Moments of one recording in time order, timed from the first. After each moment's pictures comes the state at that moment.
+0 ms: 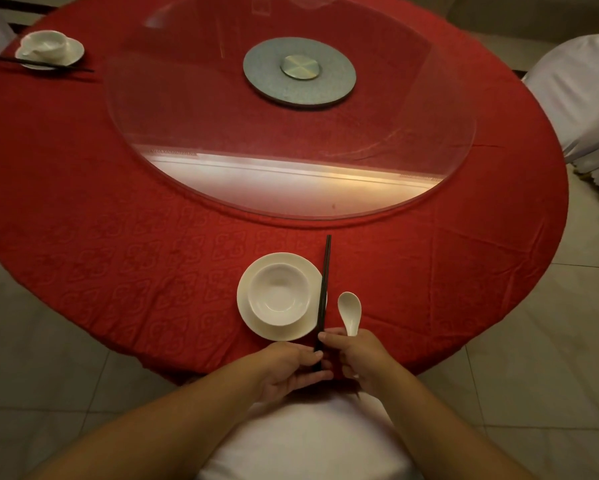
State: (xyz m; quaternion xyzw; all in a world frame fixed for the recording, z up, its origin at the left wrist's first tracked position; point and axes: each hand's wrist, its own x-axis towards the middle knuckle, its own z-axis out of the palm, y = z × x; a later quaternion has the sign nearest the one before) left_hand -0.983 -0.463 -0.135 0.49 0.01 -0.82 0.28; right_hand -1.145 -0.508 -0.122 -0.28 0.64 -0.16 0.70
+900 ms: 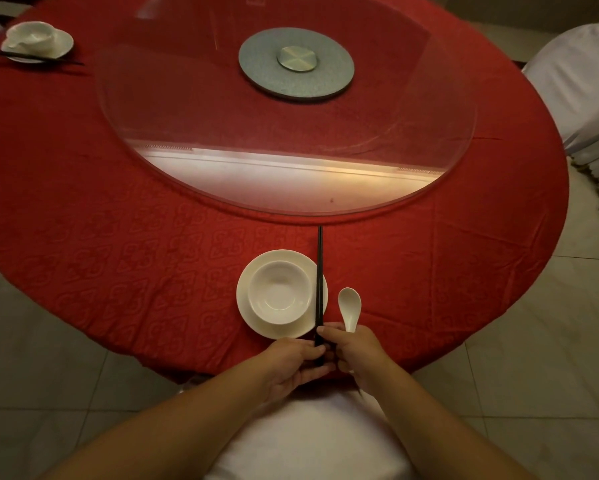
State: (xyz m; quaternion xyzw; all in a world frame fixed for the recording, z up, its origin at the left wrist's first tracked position) left_hand -0.988 -0.465 -0.142 0.47 -0.01 -0.82 0.32; right_hand -1.138 -0.506 -0.130 -0.29 0.64 -0.19 0.69
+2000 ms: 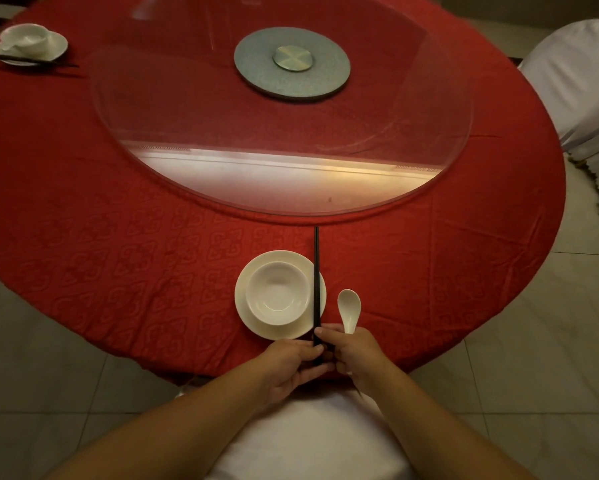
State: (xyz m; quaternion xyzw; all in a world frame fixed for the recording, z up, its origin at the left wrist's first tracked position) left_hand -0.988 -0.463 -0.148 0.47 -0.01 -0.82 0.34; right_hand -1.138 -0.503 -0.125 -0.28 0.63 -0.19 0.70
